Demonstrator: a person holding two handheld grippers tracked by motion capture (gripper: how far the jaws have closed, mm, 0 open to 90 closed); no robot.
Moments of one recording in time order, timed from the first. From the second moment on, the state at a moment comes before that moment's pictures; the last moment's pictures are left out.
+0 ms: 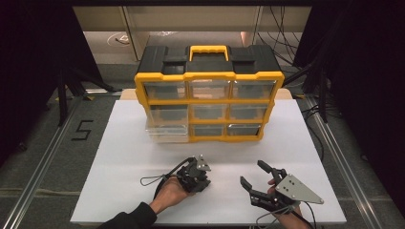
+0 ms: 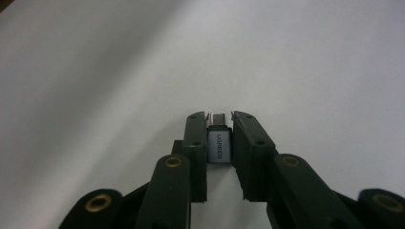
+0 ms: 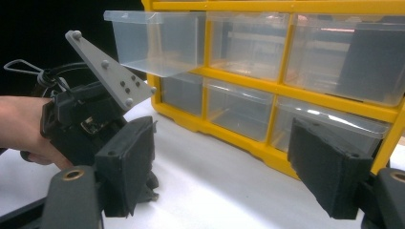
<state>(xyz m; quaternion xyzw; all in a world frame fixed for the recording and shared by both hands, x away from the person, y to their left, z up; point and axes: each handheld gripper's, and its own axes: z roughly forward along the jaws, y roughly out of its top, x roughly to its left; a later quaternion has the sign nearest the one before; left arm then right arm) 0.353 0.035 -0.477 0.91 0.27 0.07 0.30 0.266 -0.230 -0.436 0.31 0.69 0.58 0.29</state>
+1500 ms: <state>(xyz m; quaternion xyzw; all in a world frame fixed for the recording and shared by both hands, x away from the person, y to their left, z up) 0.348 0.063 -0.421 0.86 0.28 0.09 0.42 0.265 -0.230 -0.435 0.30 0.69 0.59 0.29</state>
